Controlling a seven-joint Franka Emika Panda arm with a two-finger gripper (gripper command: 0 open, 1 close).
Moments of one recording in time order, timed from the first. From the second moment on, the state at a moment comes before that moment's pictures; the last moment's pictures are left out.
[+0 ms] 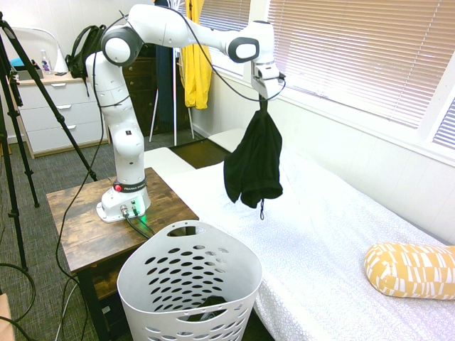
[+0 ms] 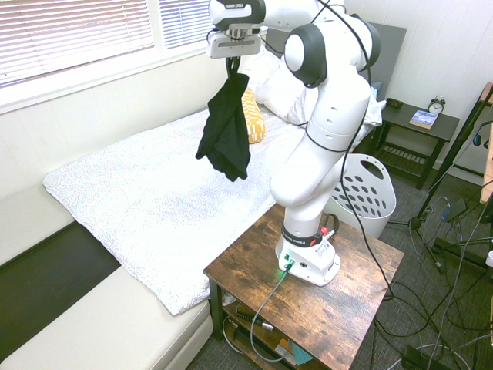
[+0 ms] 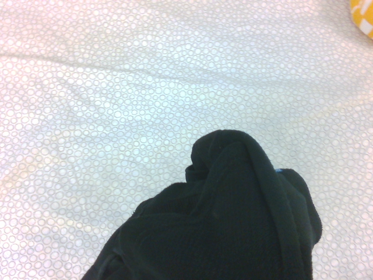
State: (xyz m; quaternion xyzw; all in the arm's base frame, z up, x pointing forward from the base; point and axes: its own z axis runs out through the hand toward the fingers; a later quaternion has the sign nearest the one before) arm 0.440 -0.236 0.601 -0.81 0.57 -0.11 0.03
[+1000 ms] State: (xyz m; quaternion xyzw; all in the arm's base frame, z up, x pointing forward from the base) arm 0.234 -0.341 0.656 -0.72 0.68 -0.13 0.02
